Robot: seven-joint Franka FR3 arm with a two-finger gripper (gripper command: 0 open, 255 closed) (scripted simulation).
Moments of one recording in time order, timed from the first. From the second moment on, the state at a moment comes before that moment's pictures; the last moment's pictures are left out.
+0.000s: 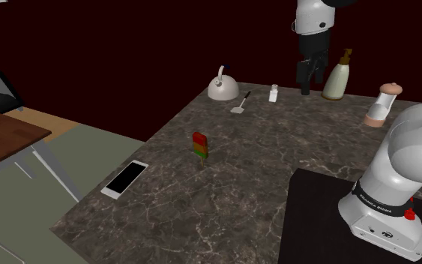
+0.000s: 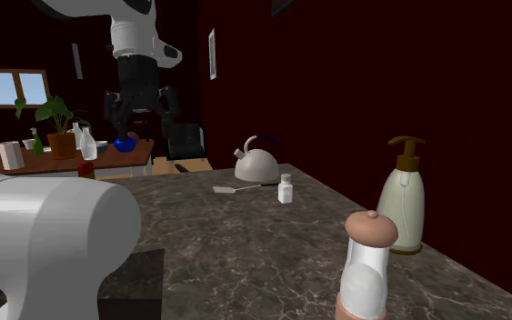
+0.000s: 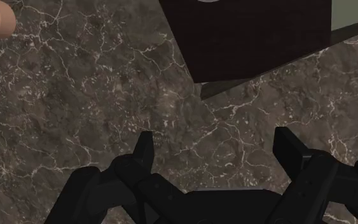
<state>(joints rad) 0.02 -0.74 -0.03 -2.43 -0.09 1.49 0.07</state>
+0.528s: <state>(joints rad) -0.02 -0.57 -0.12 -2.37 -0.16 1.61 -0.03</state>
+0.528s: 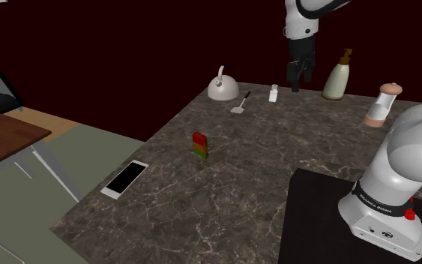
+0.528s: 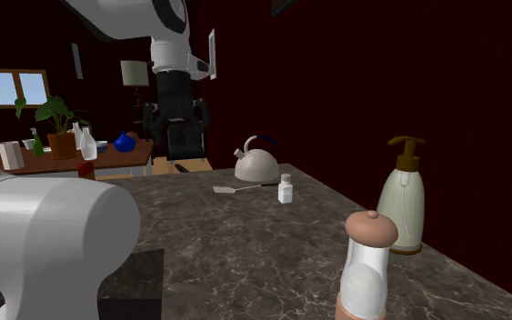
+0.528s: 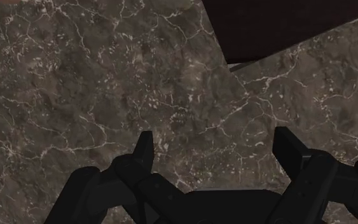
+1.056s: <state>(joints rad) -0.05 -0.31 -0.23 -2.22 -0.20 1.74 -0.17</state>
